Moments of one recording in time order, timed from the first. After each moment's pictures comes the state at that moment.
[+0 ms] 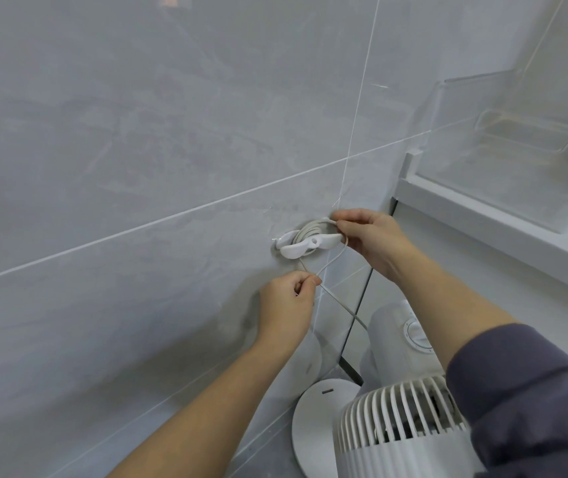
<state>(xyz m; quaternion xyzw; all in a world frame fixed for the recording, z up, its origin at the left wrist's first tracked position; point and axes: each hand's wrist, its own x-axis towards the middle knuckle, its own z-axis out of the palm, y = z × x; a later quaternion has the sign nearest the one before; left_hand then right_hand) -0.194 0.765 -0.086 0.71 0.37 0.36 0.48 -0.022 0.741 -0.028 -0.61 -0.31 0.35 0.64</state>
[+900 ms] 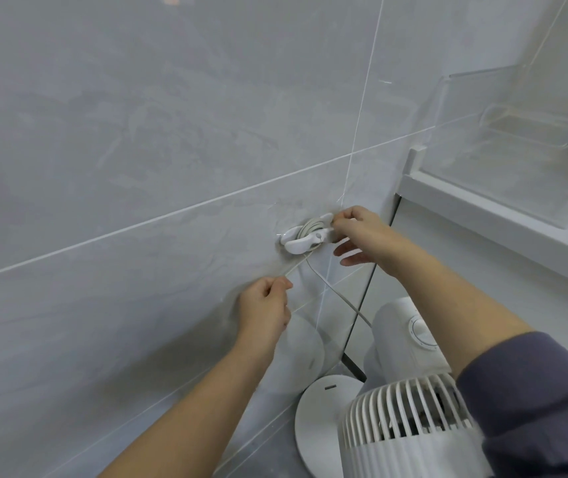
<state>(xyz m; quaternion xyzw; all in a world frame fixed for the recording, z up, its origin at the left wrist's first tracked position) -0.222 0.774 -0.095 0.52 0.44 0.36 0.64 -0.045 0.741 -0.011 -0.74 -0.33 0.36 0.47</state>
